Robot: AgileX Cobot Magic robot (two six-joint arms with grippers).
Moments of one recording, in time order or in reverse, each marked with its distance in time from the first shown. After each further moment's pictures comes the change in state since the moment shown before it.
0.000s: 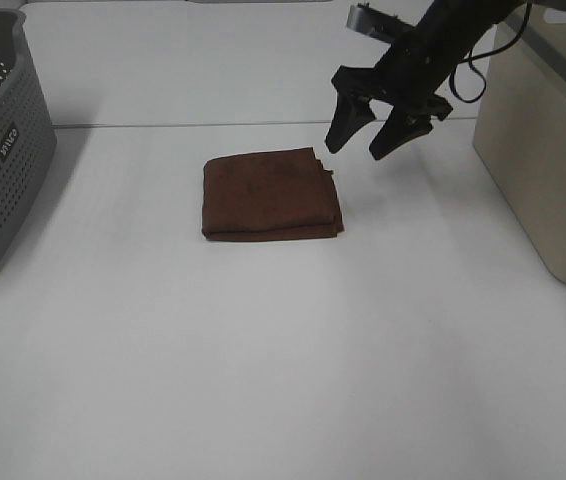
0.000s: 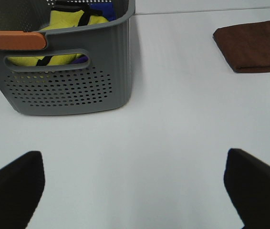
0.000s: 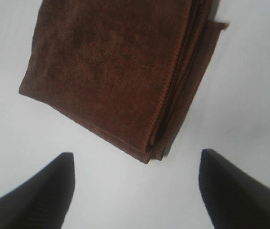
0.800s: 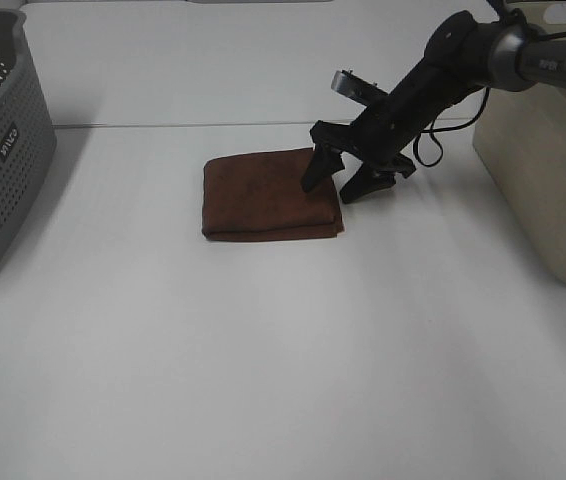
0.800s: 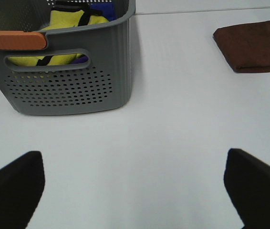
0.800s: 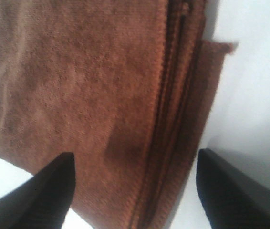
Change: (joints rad) left arm 0.000 0.000 0.000 0.000 0.000 0.000; right arm 0.000 0.191 -0.038 0.140 -0.138 -0.034
